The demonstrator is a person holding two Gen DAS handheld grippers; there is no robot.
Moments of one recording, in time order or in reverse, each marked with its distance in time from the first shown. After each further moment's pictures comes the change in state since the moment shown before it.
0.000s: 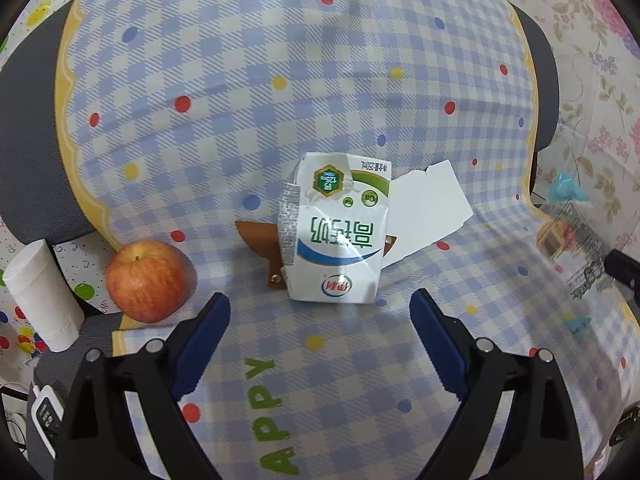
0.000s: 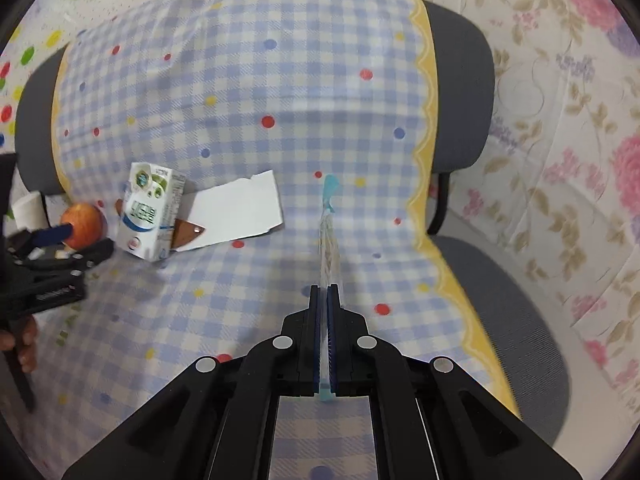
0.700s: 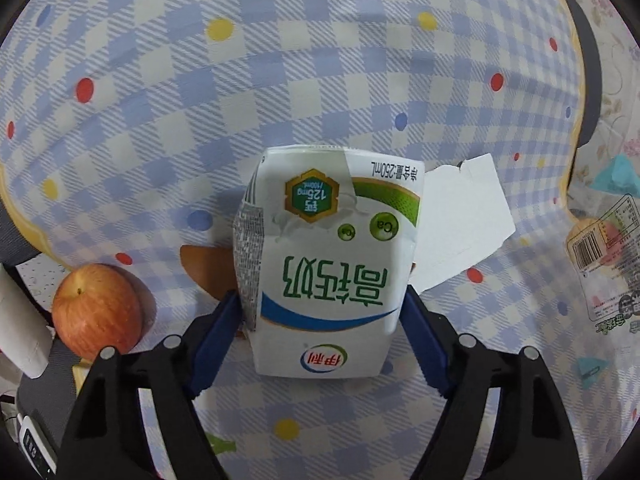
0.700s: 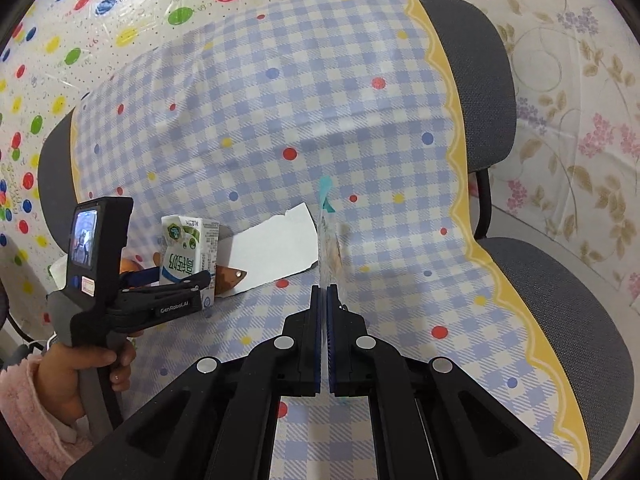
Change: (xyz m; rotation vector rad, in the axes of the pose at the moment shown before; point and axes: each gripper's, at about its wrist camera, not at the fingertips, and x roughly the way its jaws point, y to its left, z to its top) left arm 0.073 -0.013 0.035 -0.009 0.105 0.007; right arm 0.004 -0.003 0.015 0.119 -0.081 0.153
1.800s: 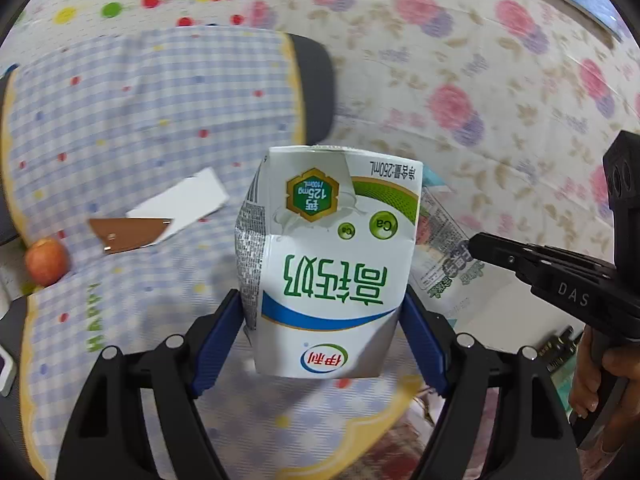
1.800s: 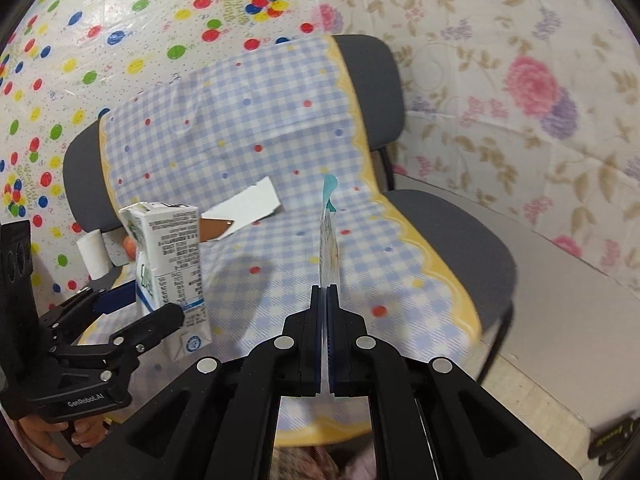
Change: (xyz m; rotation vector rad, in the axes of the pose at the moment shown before) left arm -0.227 -0.116 -0.155 0.228 -0.226 -0.472; right arm -0.196 -0.031 -0.102 0.077 -0.025 -0.140
